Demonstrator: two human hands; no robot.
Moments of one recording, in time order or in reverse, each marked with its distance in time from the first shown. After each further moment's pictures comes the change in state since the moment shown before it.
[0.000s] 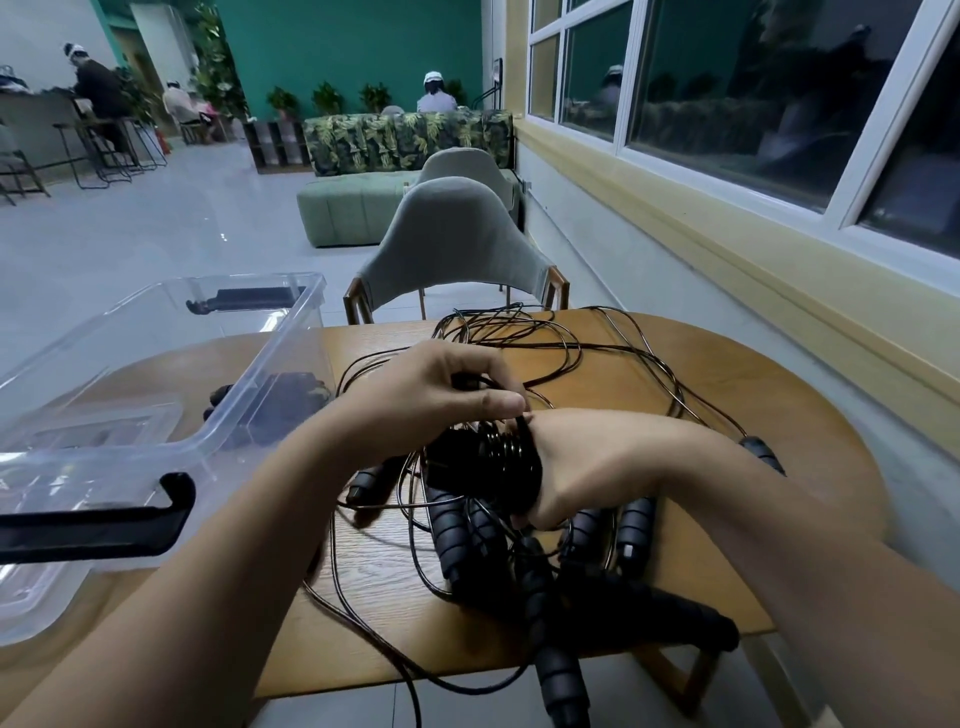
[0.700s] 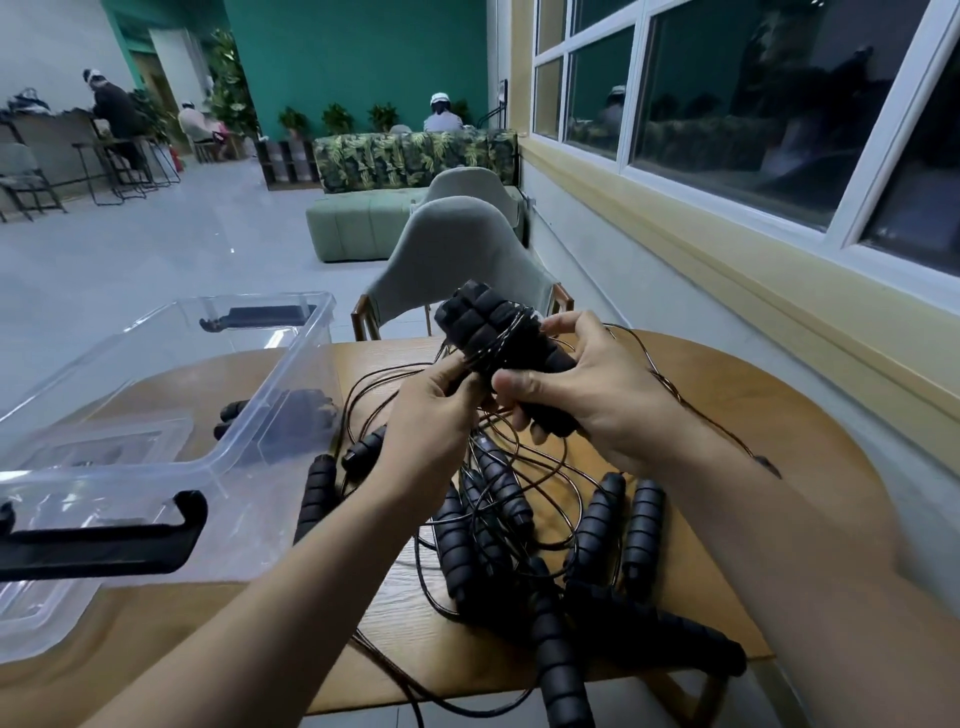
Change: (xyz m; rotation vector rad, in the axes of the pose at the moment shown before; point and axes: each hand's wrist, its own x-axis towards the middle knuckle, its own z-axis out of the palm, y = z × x) left_hand 0.010 -0.022 0.045 -0.410 0.623 -0.030; right_hand 0.011 0.001 -0.014 1.011 0.625 -0.188
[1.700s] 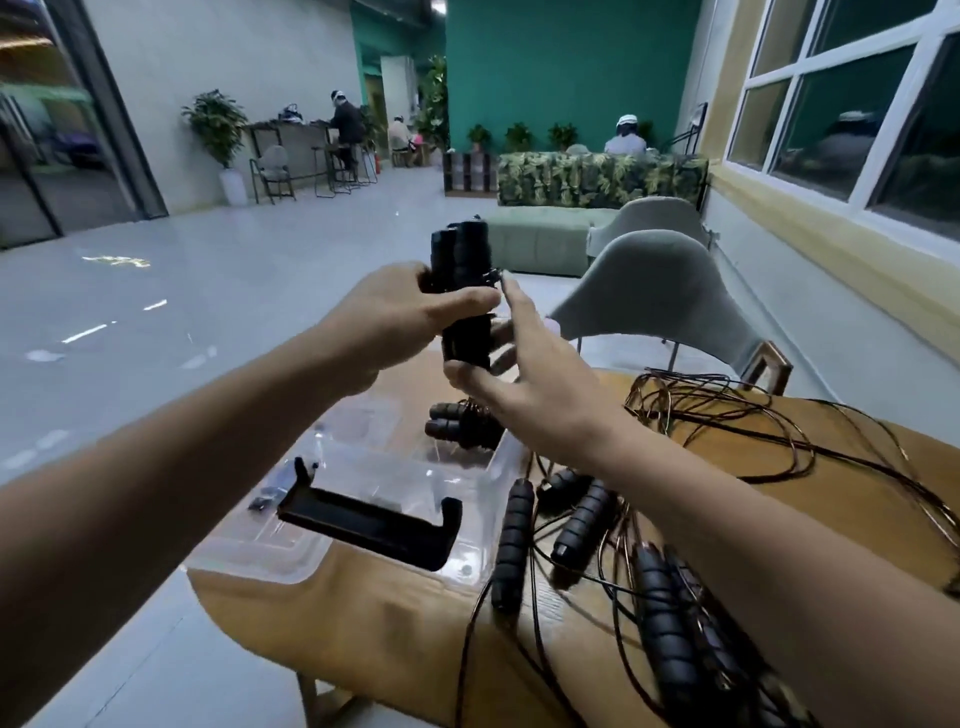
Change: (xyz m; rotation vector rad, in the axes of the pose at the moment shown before) left_hand 0.020 0.148 -0.239 0.660 0.228 -0.183; right_hand 0.102 -0.016 0.231 -0.670 -0.247 -0.370
